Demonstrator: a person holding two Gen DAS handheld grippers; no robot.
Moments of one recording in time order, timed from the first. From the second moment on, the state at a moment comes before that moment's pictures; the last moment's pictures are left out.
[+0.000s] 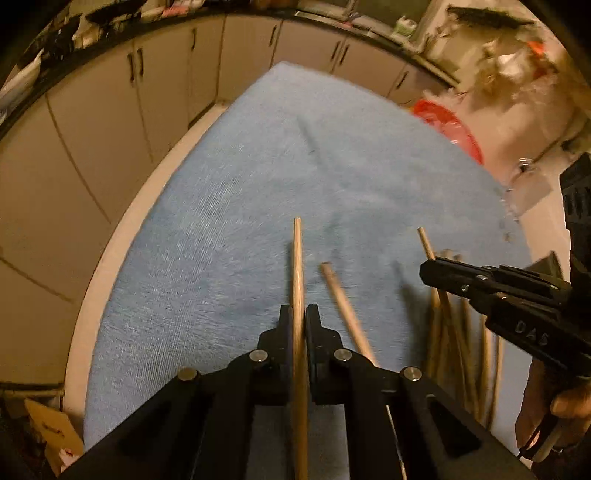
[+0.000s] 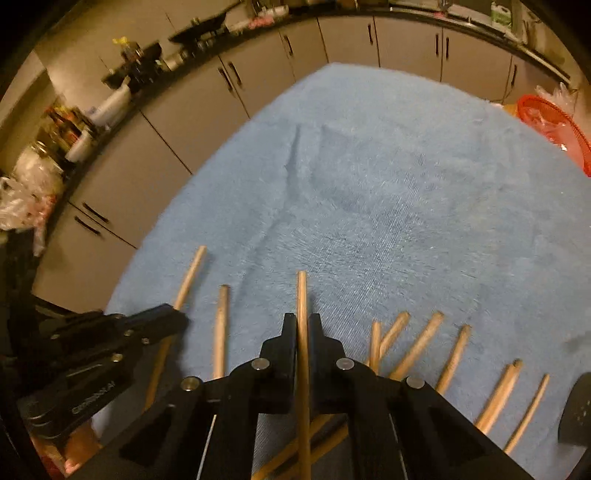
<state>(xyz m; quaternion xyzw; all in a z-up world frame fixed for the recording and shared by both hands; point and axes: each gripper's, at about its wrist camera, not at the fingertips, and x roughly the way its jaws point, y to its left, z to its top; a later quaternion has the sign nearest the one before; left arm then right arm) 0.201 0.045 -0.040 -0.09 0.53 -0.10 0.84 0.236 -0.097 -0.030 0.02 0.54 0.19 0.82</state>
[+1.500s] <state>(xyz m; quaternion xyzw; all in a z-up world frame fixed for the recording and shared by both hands) 0.098 0.000 0.095 -0.07 0.38 -0.18 0.91 0.048 -0.182 0.117 0.09 0.28 0.15 0.94</state>
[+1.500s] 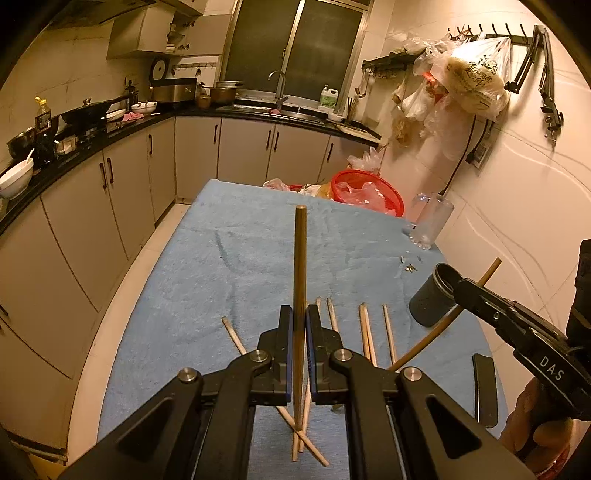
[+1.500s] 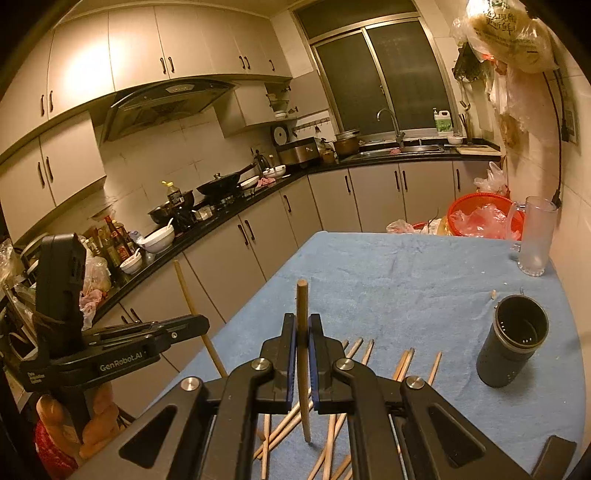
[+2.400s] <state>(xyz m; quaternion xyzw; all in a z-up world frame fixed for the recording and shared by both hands) 0.129 -0.100 0.162 -0.04 0.35 -0.28 0.89 0.041 -0.310 0.191 0.12 0.22 0.05 0.97</state>
